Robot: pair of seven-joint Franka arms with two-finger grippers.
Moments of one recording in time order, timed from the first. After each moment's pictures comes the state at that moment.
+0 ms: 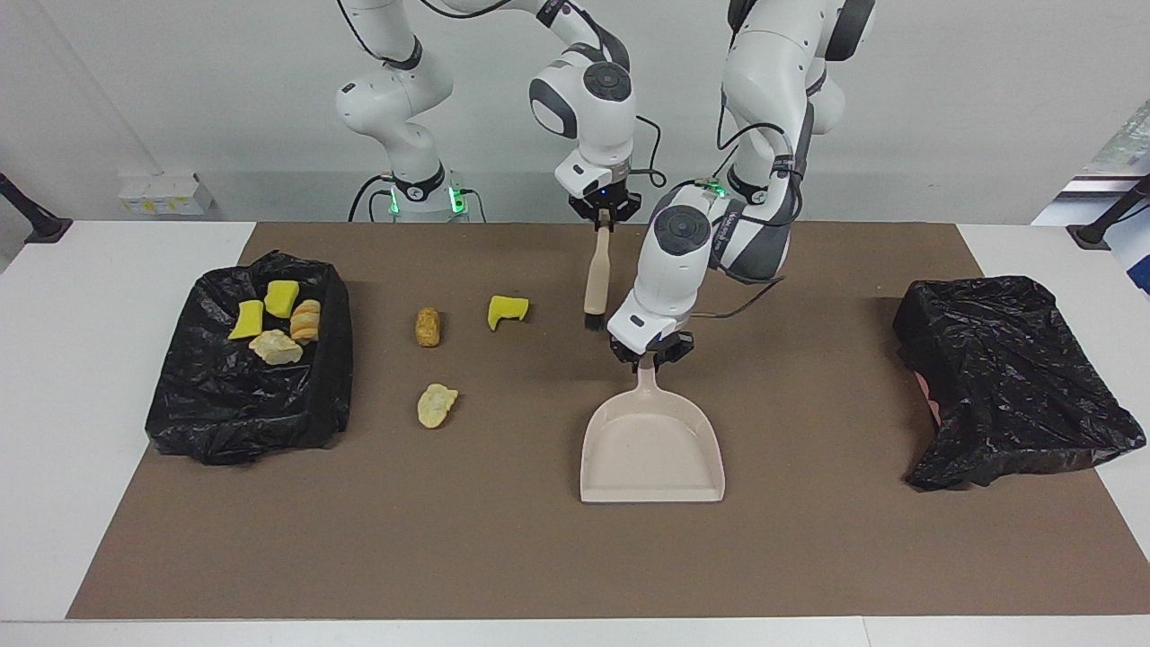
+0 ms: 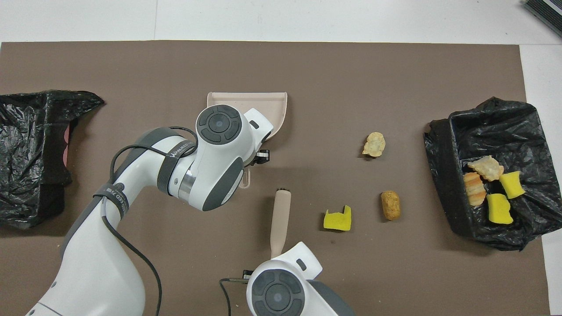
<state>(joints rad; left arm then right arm) -0.54 0.39 -0.04 -1.75 -0.02 2.13 -0.50 0.66 -0.05 0.20 -2.20 0.13 2.05 0.97</state>
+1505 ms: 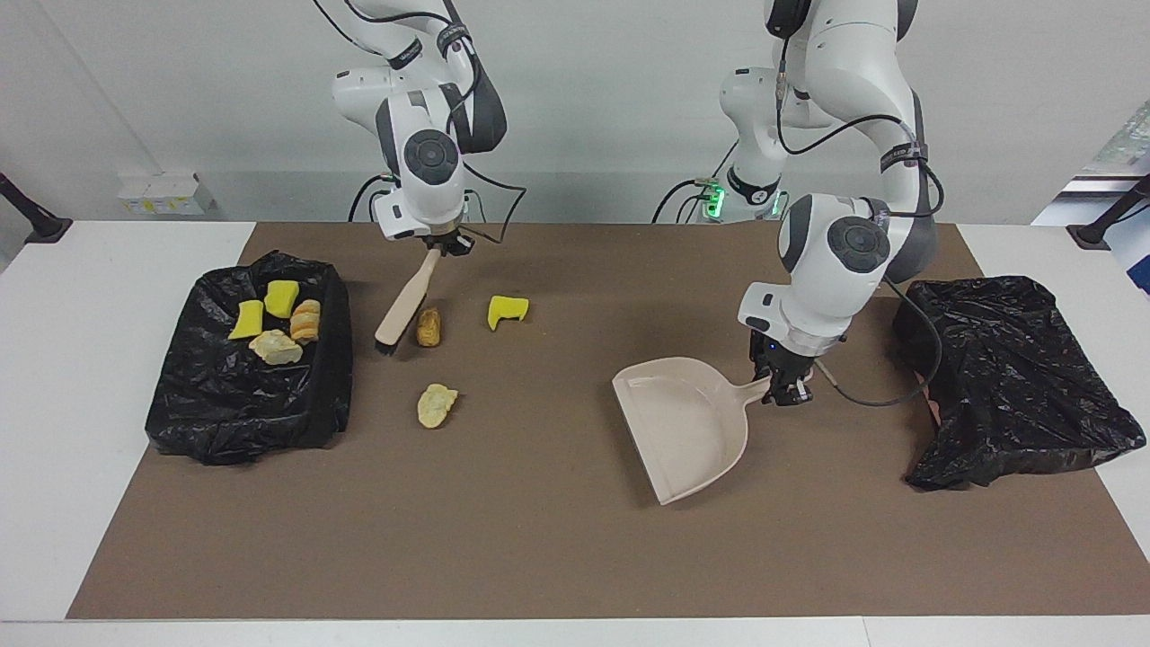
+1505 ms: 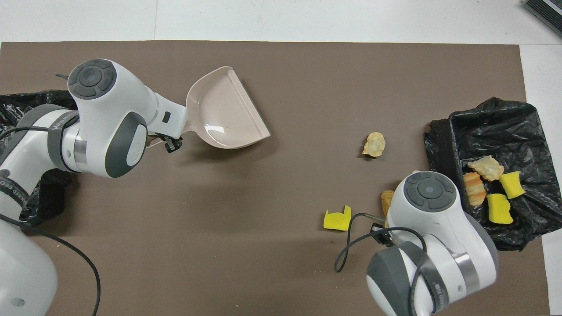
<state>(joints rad) -0.26 0.33 -0.02 -1.74 -0.02 2.08 1.28 0.11 -0.21 0.20 -2.38 -0.01 1.72 0.61</state>
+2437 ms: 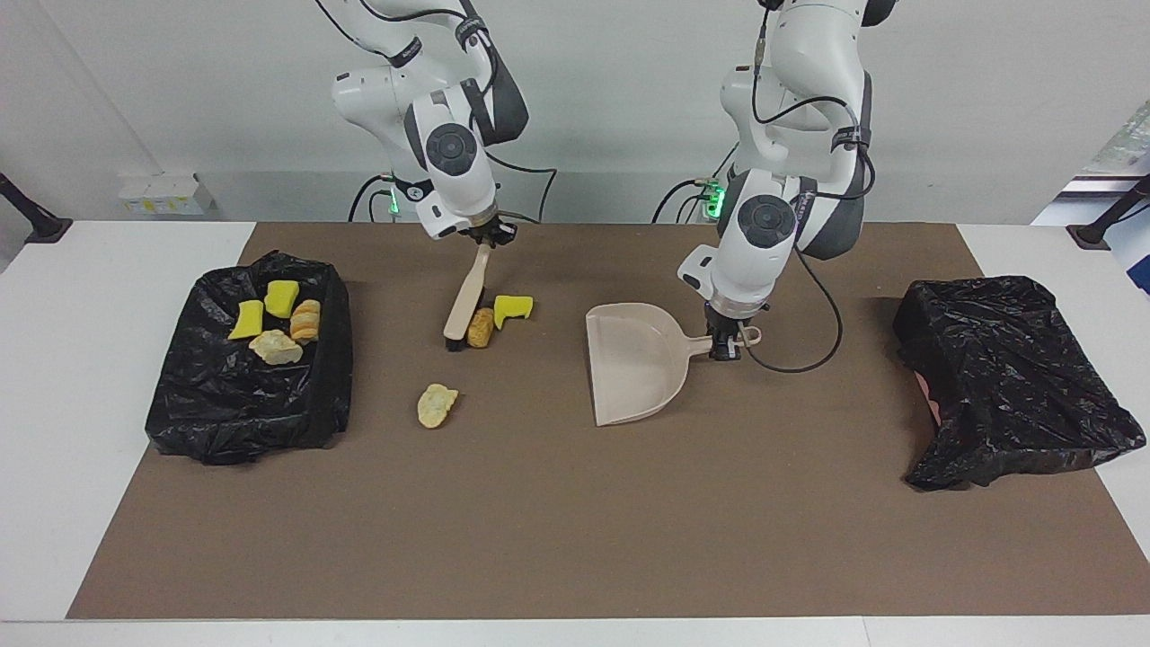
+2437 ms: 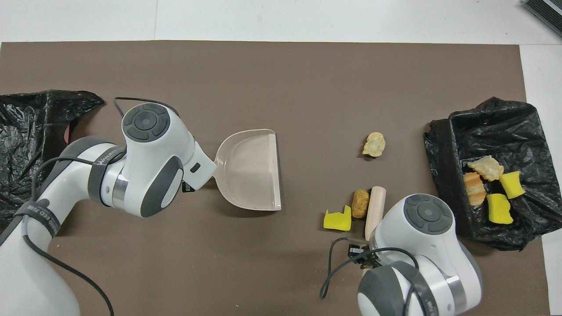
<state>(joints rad) -0.41 0.19 -0.03 -1.99 0.02 2.07 1.12 0.30 -0.18 0.22 -2.43 0.25 1.92 0.69</state>
